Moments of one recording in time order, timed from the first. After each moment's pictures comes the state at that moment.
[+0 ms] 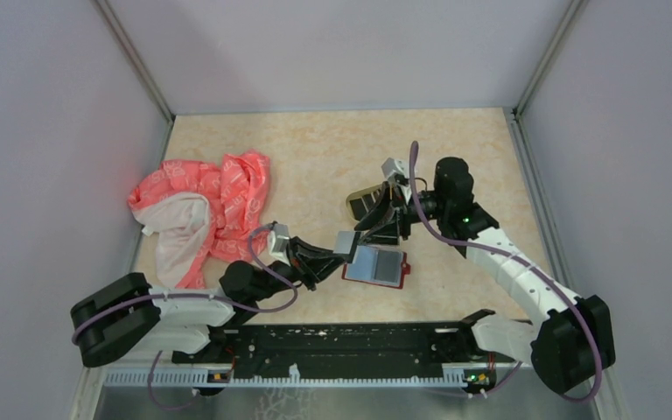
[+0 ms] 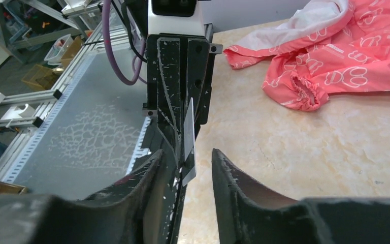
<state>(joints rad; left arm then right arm) -1.04 1.20 0.18 1.37 0.12 -0.48 0.44 1.12 0.81 0.13 -1.32 0.08</state>
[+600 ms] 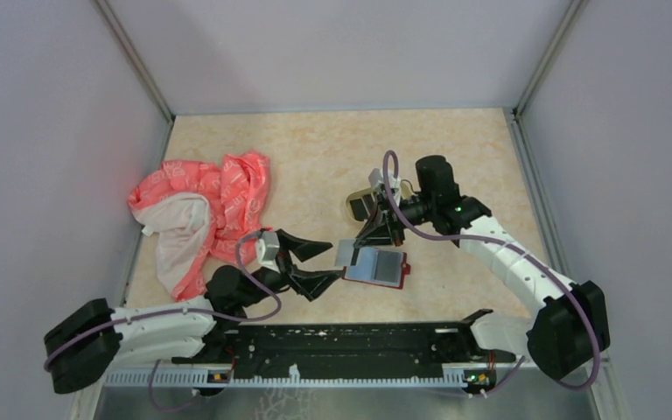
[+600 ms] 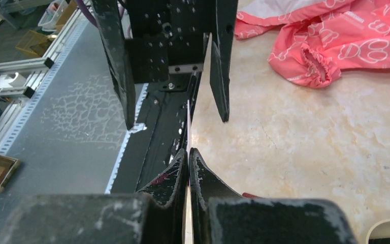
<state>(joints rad) -1.04 1.00 0.13 1.18 0.09 -0.38 0.48 1.19 0.91 -0.26 -1.28 -0.26</state>
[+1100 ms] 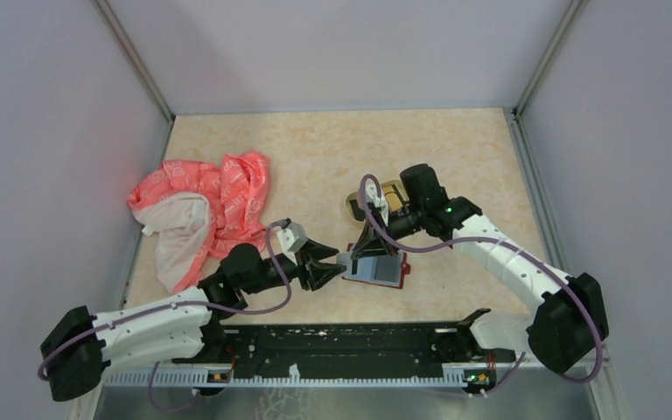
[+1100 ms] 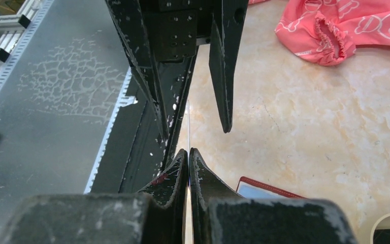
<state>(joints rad) -1.01 0.87 0.33 0.57 0.18 -0.22 0.57 1.22 0.93 -0.48 -1.17 -0.51</state>
